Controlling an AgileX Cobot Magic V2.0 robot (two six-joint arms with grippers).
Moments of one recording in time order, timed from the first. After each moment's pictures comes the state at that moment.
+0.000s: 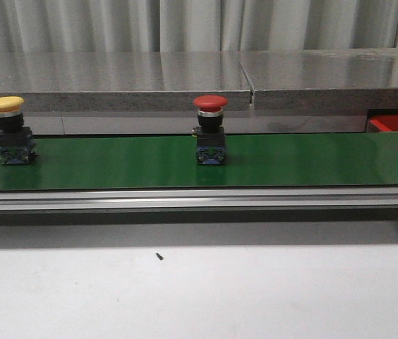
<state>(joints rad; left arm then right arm) -0.27 0.29 -0.57 -0.05 0.72 -0.01 0.21 0.85 -0.85 -0.04 0.57 0.00</state>
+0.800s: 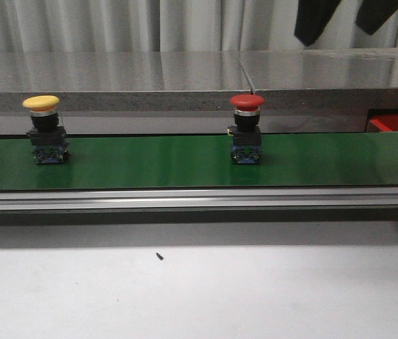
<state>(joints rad) -0.27 0.29 -0.57 -0.05 0.72 -0.01 0.39 1.54 -1.44 -0.03 0.99 0.00</state>
